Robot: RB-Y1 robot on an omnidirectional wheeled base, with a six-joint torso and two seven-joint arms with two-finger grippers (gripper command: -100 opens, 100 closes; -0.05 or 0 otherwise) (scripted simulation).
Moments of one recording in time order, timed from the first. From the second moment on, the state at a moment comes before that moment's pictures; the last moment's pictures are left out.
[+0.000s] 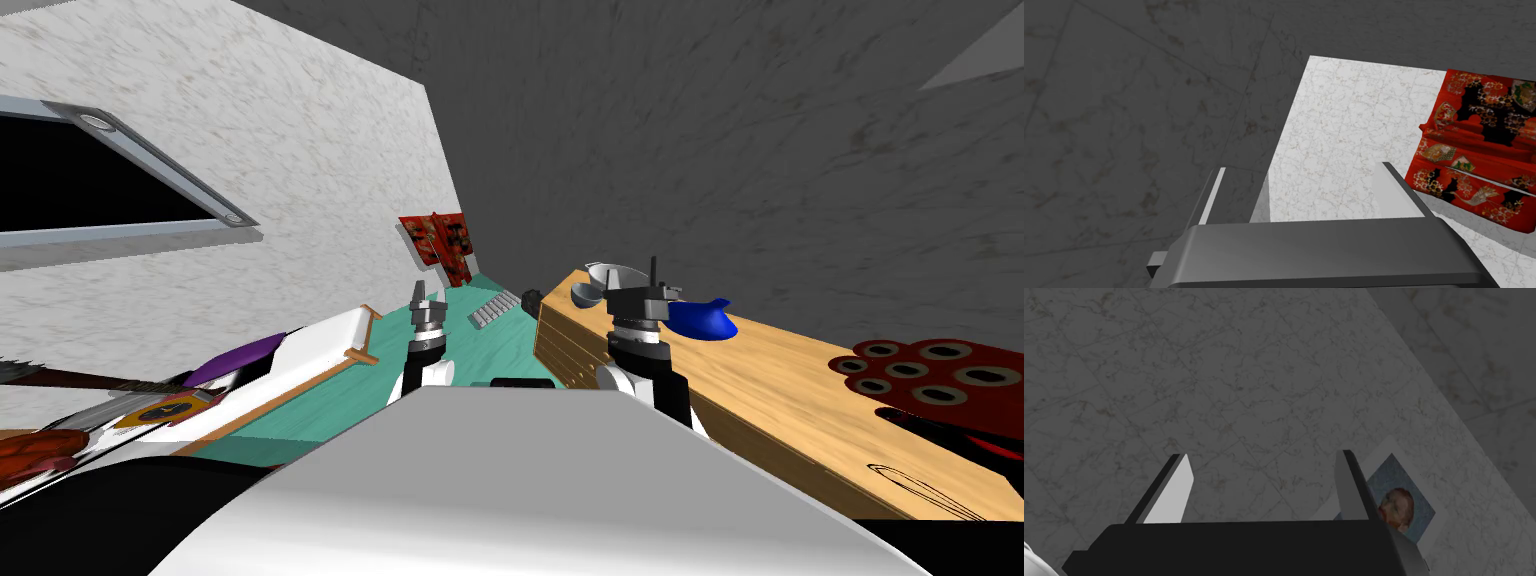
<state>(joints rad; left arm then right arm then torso) 0.48 0.00 0.03 -2.21 -0.05 -0.48 0.12 0.54 -0.04 0.05 -2.39 -0.11 -0.48 -0.12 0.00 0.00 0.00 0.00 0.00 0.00</state>
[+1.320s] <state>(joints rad) 0.48 0.00 0.03 -2.21 -0.05 -0.48 0.12 0.54 -0.43 0.05 -2.16 -0.05 -0.51 -0.09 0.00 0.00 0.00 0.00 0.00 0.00</state>
